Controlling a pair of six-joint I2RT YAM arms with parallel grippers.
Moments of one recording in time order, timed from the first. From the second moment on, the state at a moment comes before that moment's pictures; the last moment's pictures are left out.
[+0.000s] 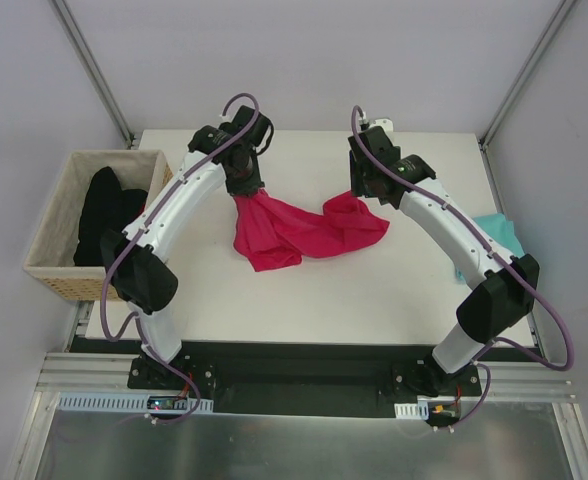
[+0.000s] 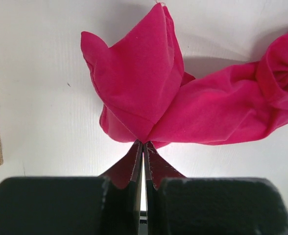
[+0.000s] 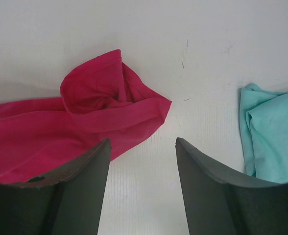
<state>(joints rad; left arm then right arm) -0.50 1.82 1.92 -1.21 -0.22 -0.60 0.57 1.64 1.64 -0.85 0.52 0.31</state>
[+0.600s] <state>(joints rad) -0.50 1.72 1.92 -1.20 -0.34 -0.62 0.57 1.65 1.65 -0.85 0.50 0.31</state>
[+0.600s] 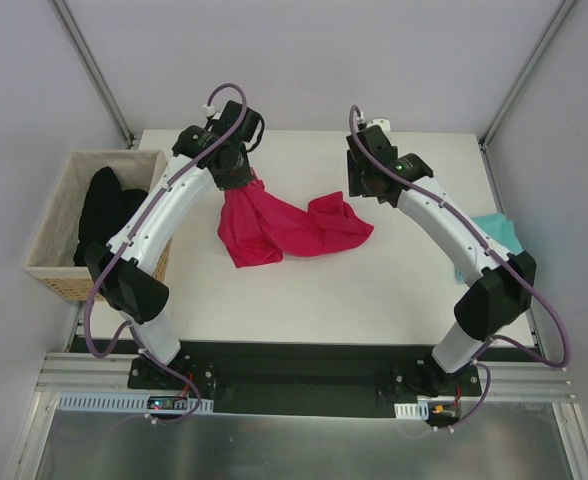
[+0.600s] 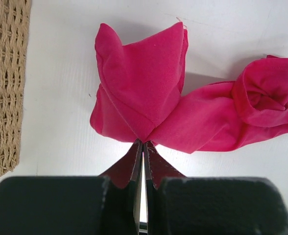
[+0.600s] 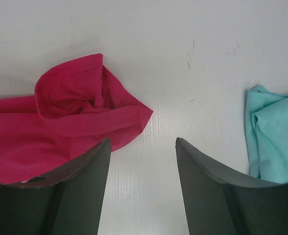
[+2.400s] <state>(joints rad) -0.45 1.75 1.95 -1.19 -0.31 -0.59 0.68 2.06 1.75 -0.76 0.16 0.34</state>
